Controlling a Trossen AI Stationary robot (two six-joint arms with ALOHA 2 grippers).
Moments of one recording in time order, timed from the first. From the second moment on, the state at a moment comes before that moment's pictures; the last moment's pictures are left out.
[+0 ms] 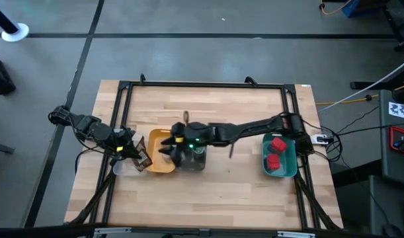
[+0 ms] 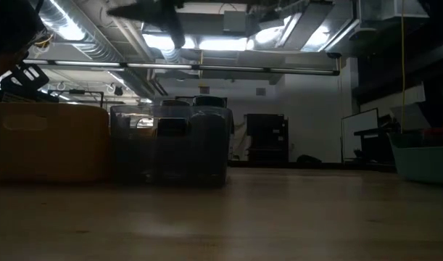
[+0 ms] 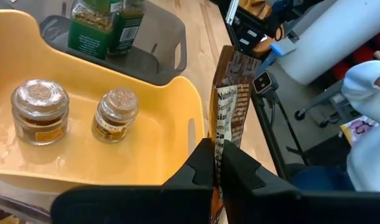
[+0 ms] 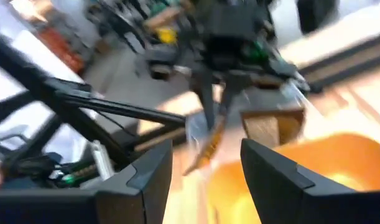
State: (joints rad) left arm -0.43 0.05 0.30 -0.66 -0.04 -0.60; right arm 0.11 2.06 1.73 0.08 -0.02 0.50
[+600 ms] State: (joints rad) left arm -0.43 0.05 0.30 -0.66 -0.05 -0.61; right arm 0.10 2.28 2.09 -0.13 -0.10 0.57
